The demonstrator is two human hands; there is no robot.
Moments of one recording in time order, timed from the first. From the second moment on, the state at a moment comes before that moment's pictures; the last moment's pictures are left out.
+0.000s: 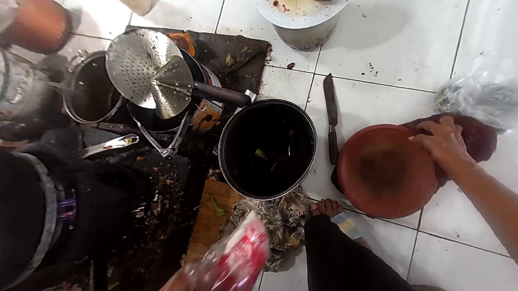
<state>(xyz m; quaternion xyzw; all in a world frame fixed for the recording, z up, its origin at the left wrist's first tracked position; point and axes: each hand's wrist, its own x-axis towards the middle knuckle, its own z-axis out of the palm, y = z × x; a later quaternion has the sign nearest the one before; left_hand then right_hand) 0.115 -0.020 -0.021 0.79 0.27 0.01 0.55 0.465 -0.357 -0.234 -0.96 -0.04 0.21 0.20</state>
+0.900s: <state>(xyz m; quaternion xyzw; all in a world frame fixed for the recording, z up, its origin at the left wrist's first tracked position) 0.258 -0.165 -0.122 0.48 0.25 -0.18 0.82 0.285 -0.350 -0.215 -0.61 -0.01 0.21 0.76</state>
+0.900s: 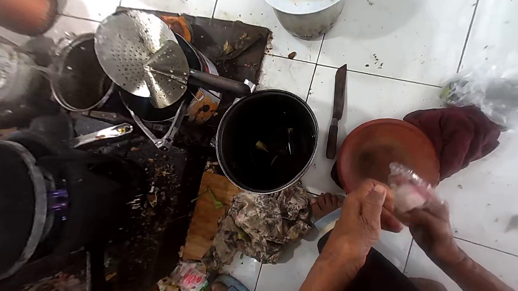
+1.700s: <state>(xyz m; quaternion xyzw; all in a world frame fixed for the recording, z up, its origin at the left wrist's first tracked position) 0.182 -0.166 -0.166 0.66 0.34 -0.05 0.67 0.330 -0.366 -0.222 -0.71 0.22 0.31 0.59</state>
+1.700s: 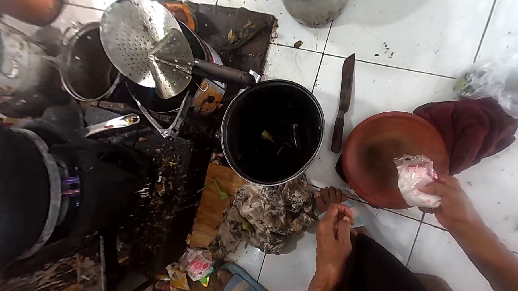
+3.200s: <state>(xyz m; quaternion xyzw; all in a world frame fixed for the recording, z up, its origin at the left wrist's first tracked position) 0.116 -0.105 -0.140 0.66 0.42 0.00 0.63 0.360 -0.378 -0.222 -0.75 0.15 0.39 0.52</state>
